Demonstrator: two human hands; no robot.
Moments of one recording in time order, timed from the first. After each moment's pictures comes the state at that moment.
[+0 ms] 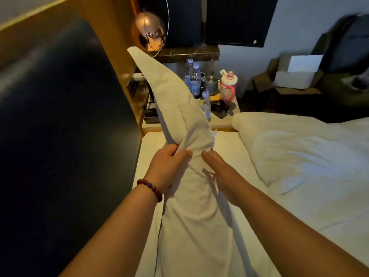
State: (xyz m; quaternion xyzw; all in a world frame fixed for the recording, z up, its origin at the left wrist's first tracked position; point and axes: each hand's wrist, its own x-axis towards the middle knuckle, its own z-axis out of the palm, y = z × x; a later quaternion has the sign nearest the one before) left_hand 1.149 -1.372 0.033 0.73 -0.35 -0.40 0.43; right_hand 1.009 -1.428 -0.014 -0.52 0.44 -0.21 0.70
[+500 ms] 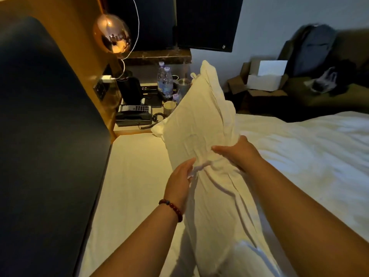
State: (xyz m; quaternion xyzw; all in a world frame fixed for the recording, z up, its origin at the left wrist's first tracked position) left_hand 1.026 -1.400 -0.034 0.62 -0.25 -0.52 0.53; right_hand 0.885 -1.537 -0.022 -0.58 0.69 -0.17 0.40
